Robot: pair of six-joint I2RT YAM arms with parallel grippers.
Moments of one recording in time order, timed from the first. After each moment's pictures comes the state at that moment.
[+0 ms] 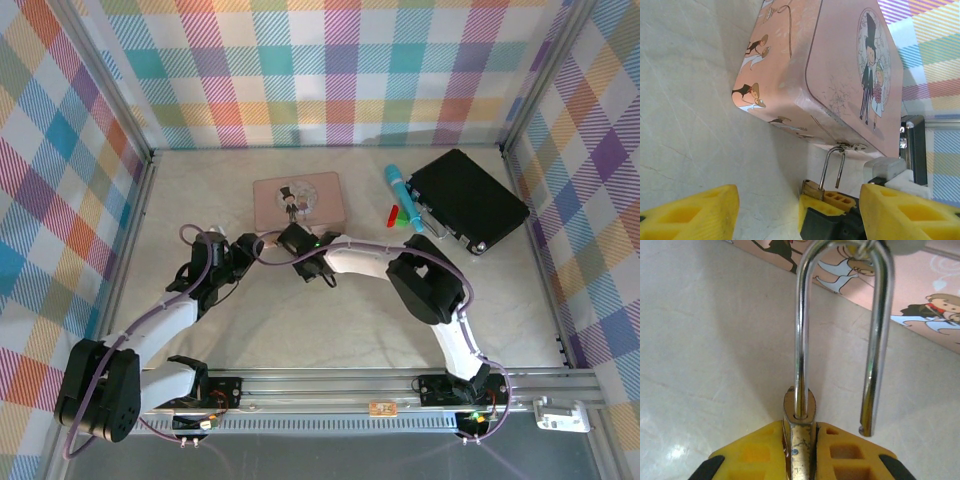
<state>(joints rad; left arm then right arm) -0.26 1.13 0.46 0.10 0.18 -1.07 0.90 2.08 1.44 -0.52 0.22 0.25</state>
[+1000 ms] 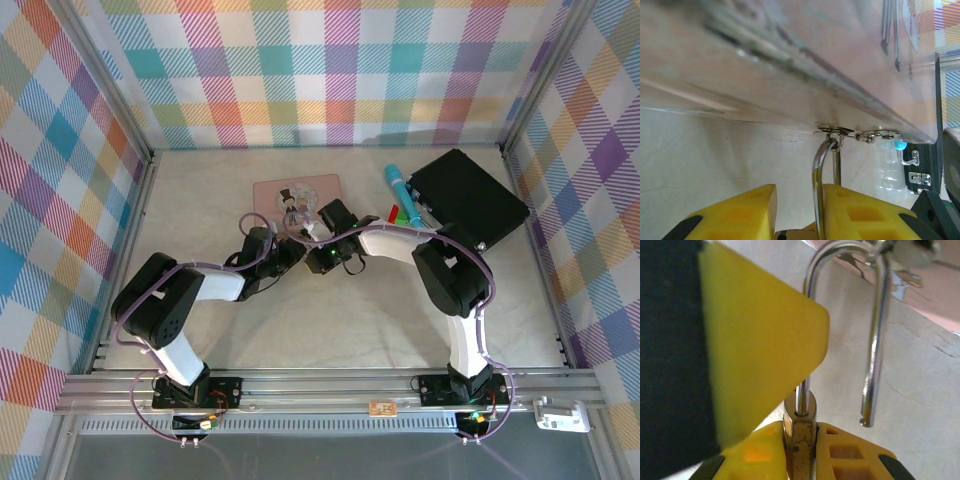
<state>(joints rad) -0.49 1.69 0.62 0.52 0.18 -1.07 0.71 2.00 1.32 -0.40 -0.41 0.05</state>
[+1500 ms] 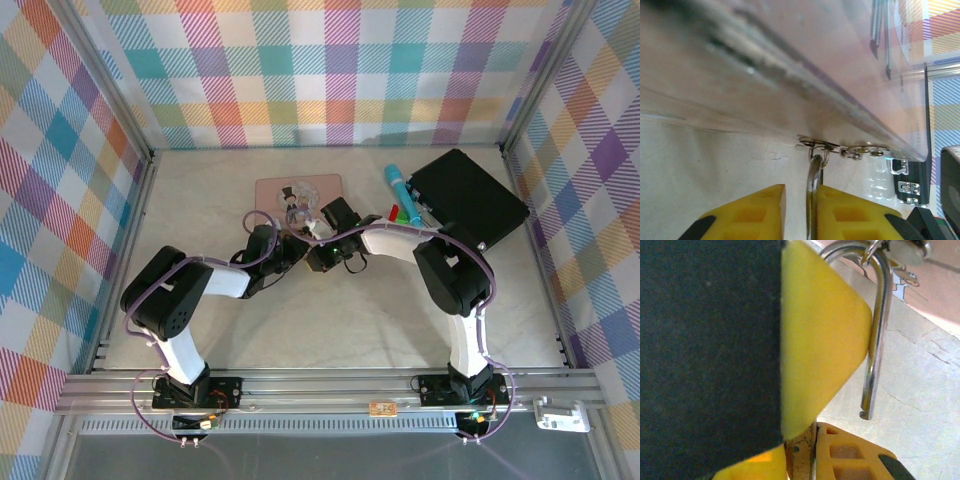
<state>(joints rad) -0.50 1.75 0.65 0.59 0.17 -1.12 0.70 2.00 1.32 -0.37 -0.44 0.05</state>
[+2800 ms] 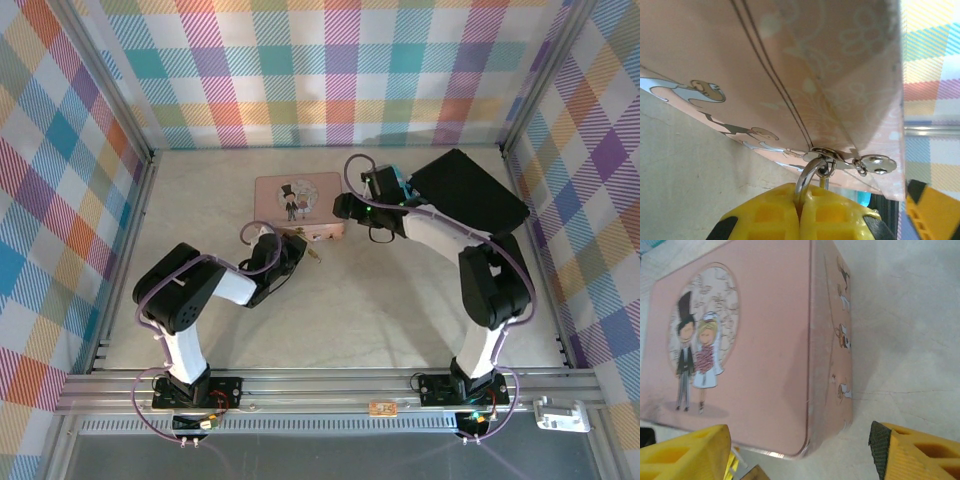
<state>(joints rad) -0.57 1.82 0.60 0.82 -0.06 -1.37 0.49 1.82 1.27 -0.23 -0.18 0.63</state>
